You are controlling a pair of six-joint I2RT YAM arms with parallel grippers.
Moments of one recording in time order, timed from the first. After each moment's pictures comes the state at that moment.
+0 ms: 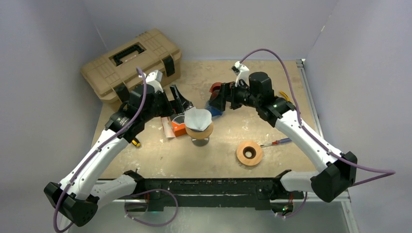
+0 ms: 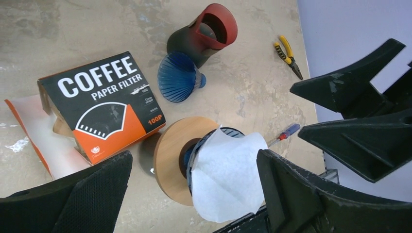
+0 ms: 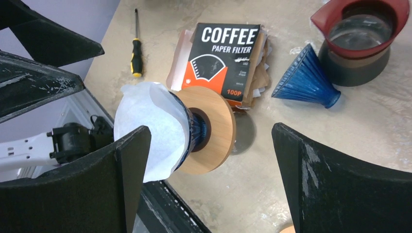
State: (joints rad) left arm -0.52 1.02 1.10 -0.53 0.02 -0.67; right arm 0.54 1.29 1.18 -0.32 -0.35 0.39
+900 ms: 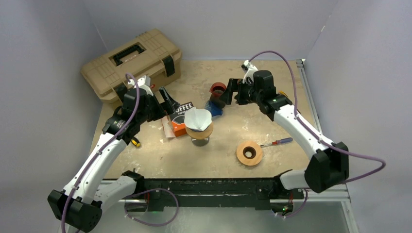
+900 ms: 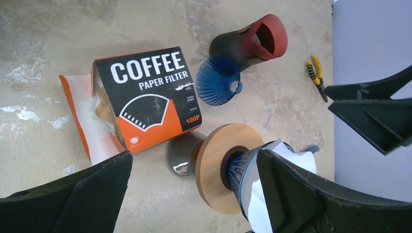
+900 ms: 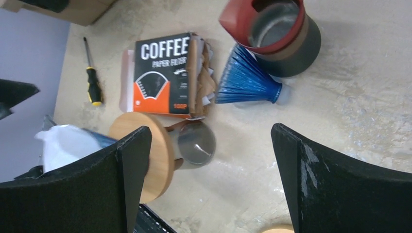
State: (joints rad) left arm -0.37 0.97 0.99 -0.54 0.04 -0.70; right arm 0.41 1.34 1.13 -0.28 -0.28 0.41
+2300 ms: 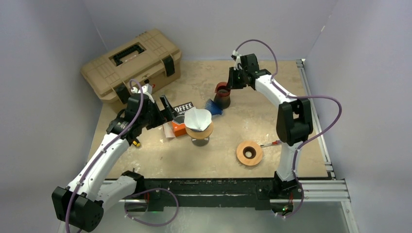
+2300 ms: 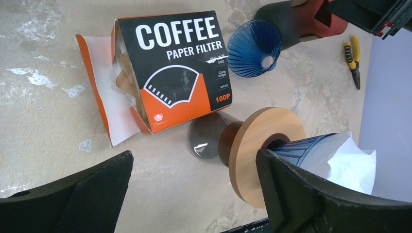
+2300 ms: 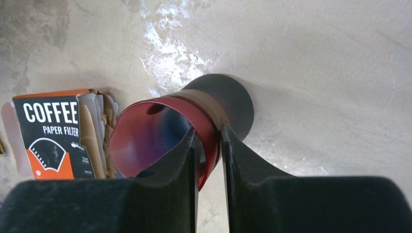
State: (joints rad) left arm -0.33 0.98 0.89 -0.57 0.07 -0.69; right arm 0.30 1.98 1.63 -0.43 -0.22 0.22
